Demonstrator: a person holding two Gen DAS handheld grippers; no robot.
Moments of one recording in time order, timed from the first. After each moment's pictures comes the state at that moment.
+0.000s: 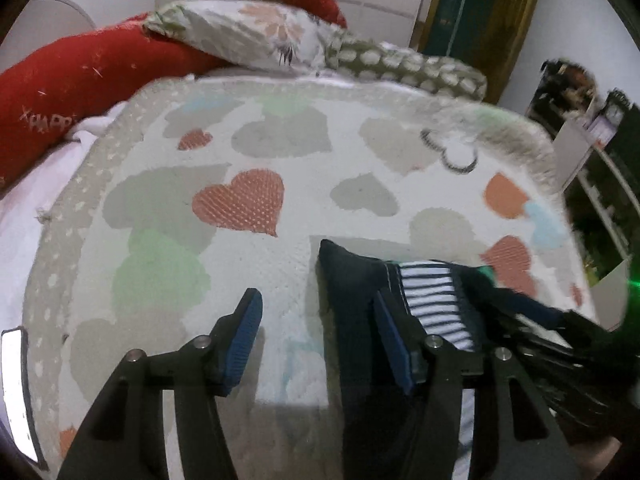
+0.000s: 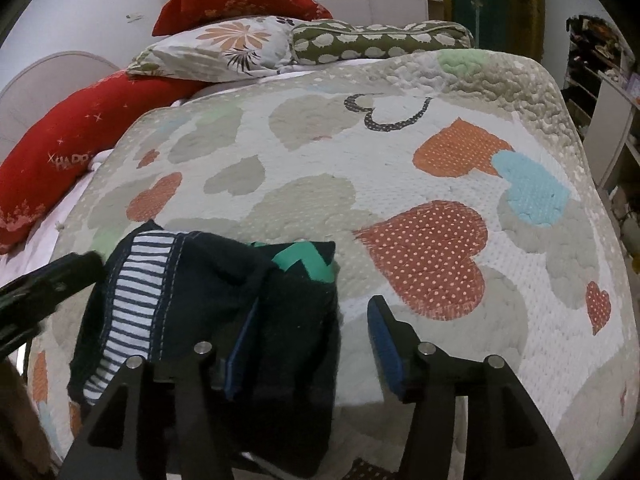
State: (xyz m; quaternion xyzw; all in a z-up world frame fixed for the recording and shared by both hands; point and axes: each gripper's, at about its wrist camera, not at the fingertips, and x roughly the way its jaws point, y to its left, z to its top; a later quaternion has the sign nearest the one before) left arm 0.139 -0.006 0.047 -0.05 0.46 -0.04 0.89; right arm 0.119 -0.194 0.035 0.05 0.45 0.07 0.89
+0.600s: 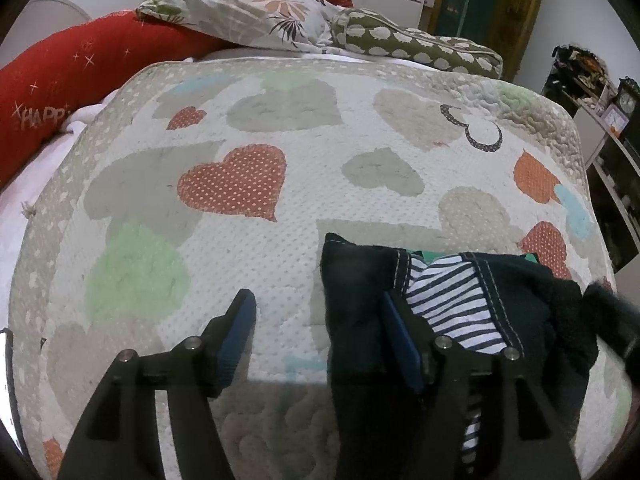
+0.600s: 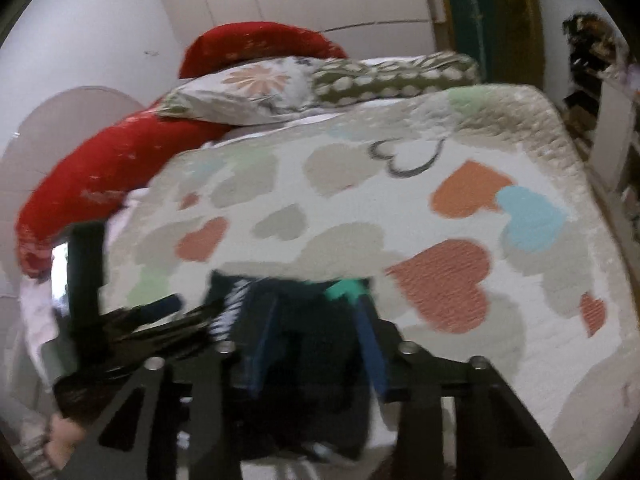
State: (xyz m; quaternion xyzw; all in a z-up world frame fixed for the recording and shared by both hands) left arm 0.151 -0.009 0.016 -0.03 0.47 -0.03 0.88; right arm 0.094 -0.184 0.078 0.10 0.40 0.11 0.90
